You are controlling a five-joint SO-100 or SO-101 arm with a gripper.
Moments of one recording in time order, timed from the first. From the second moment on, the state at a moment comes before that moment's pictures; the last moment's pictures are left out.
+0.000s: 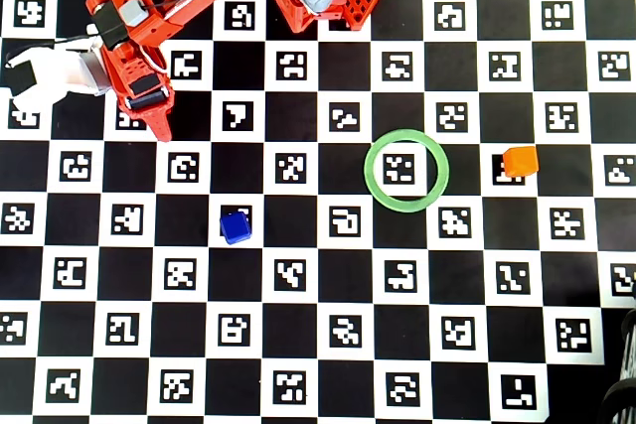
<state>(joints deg) 63.5 82.4 109.6 59.9 -83.8</state>
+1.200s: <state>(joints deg) 61.7 82.4 103.6 70.5 -81.6</state>
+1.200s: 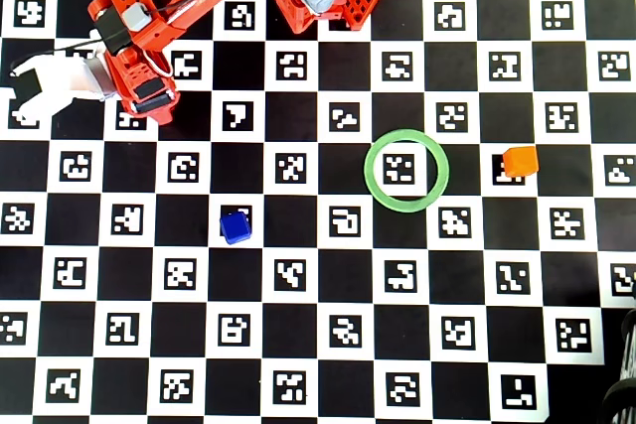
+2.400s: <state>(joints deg) -7.4 93.5 75.8 99.4 9.1</state>
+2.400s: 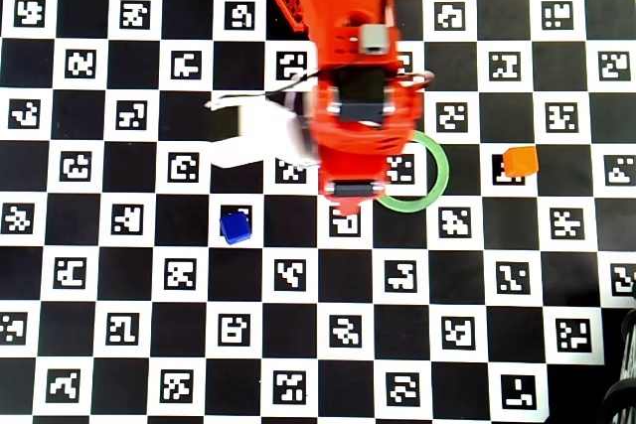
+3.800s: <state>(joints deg) -21.7 92.3 110.8 67.4 23.8</state>
